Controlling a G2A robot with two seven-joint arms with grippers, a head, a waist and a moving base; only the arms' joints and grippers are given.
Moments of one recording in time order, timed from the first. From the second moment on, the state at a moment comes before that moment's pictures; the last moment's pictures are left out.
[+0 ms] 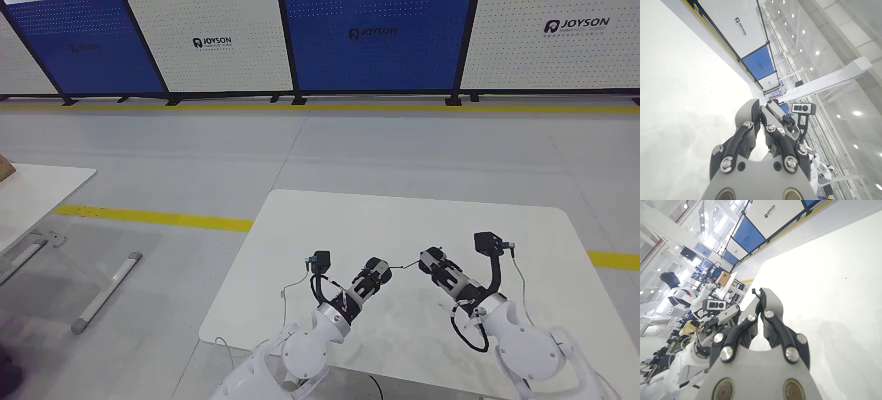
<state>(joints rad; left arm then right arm) 1.48 -1.22 -0.94 -1.77 0.04 0.00 0.10 -1.37 -1.12 1.16 -1.79 -0.30 0.04 0.42</state>
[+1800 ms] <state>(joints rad) 1.48 -1.22 -0.94 -1.77 0.04 0.00 0.10 -1.42 -1.13 1.21 -1.83 -0.31 0.01 0.40</state>
